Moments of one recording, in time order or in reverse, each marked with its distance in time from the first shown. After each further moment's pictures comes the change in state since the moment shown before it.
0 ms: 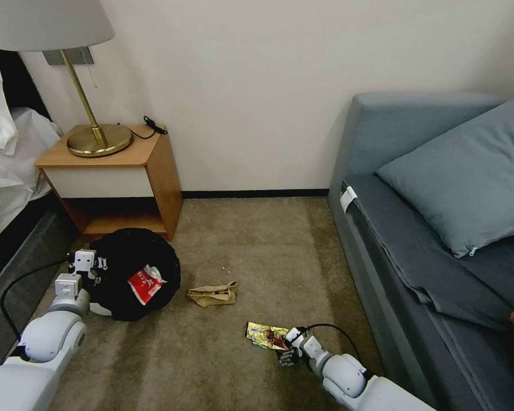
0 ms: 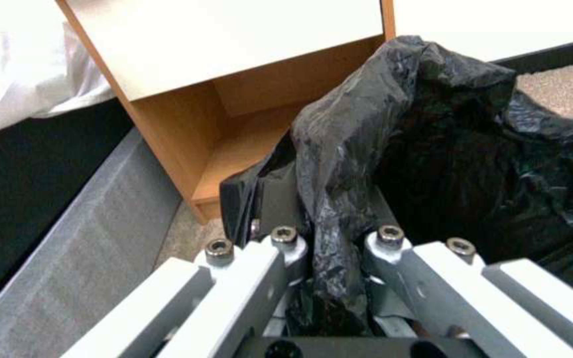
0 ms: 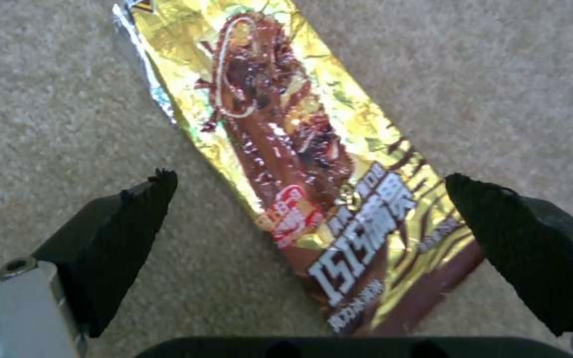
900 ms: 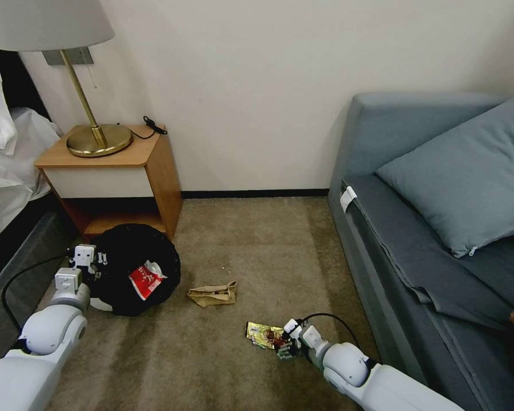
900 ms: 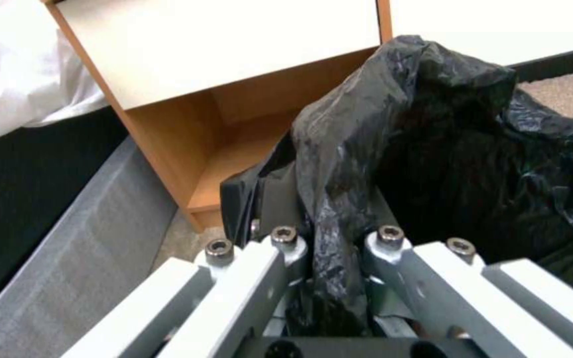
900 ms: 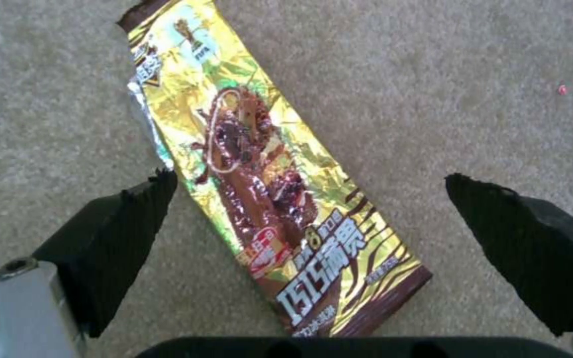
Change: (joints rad) left arm -0.052 0.000 0.027 0.011 -0.005 0.021 -0.005; right arm 0.057 -0.085 -0.055 0.121 0.095 -0.064 0.019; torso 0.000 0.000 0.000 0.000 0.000
